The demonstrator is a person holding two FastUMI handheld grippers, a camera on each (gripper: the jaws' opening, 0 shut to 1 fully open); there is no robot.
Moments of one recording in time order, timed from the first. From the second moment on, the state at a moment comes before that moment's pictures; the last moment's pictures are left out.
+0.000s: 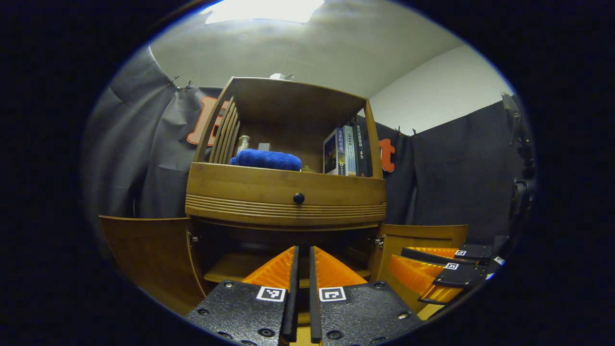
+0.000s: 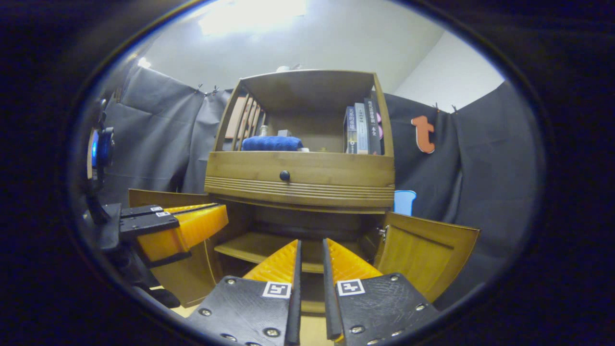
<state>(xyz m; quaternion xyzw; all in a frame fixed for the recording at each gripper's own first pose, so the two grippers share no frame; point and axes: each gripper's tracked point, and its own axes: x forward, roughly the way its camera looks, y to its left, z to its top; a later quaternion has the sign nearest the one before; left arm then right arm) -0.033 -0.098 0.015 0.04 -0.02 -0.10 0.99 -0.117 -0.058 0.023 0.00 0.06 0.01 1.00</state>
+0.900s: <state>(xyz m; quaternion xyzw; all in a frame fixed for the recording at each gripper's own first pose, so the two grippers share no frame) -0.030 -0.081 0.016 0.00 -0.04 -0.10 0.99 -0.138 -0.059 0.040 0.00 0.03 -0.04 1.00</state>
